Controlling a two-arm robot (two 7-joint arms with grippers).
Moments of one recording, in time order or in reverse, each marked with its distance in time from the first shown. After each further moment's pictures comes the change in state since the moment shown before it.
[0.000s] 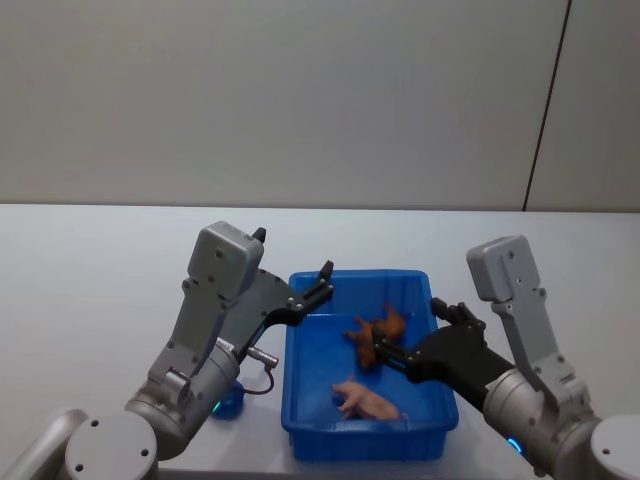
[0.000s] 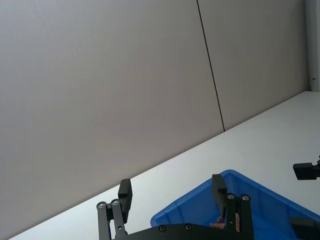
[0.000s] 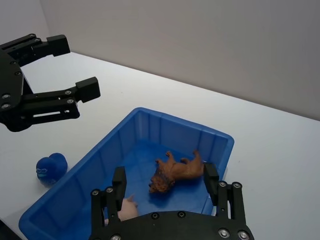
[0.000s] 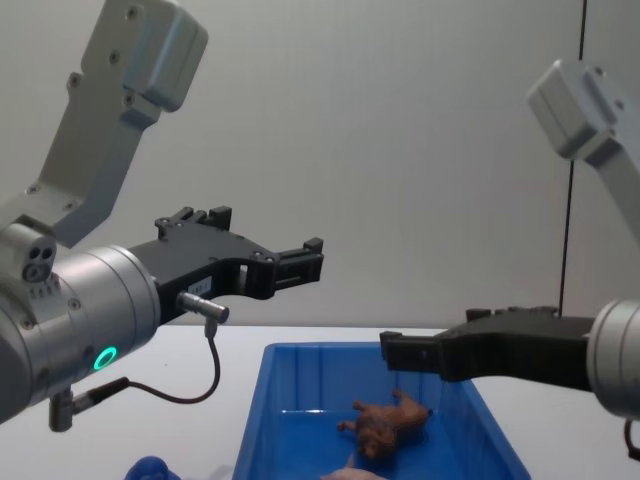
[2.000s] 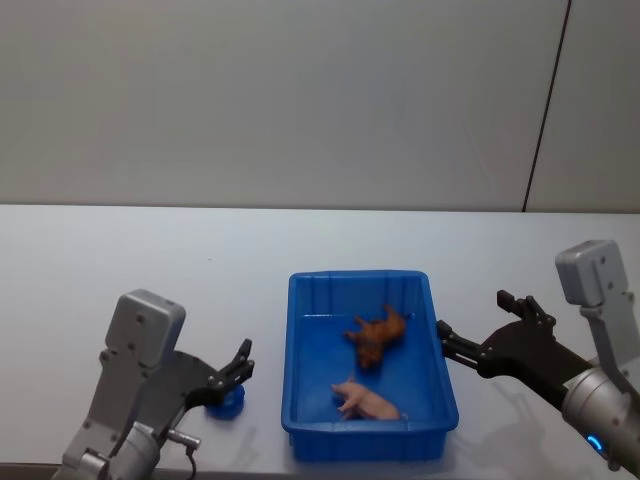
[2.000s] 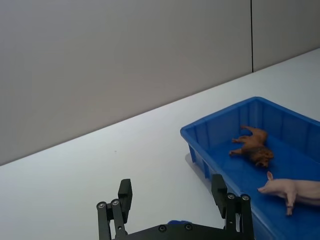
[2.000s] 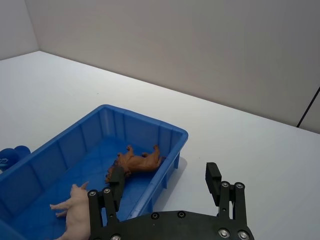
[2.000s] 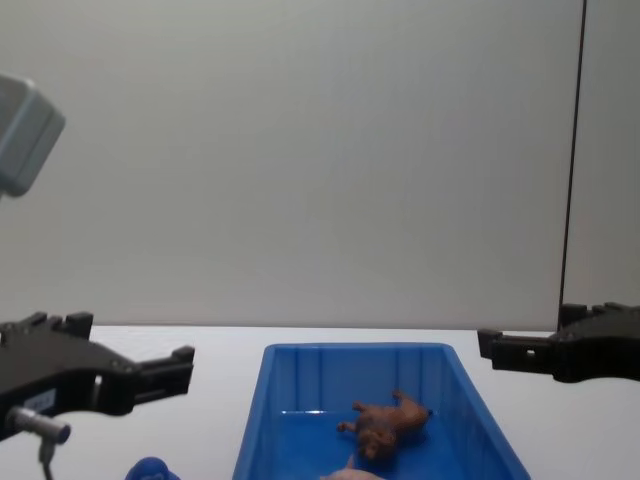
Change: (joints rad) left arm 0.235 0.190 -0.051 -0.216 -0.134 0.150 0.188; right arm -0.022 0.129 0.104 0.035 0.083 -0.131 0.086
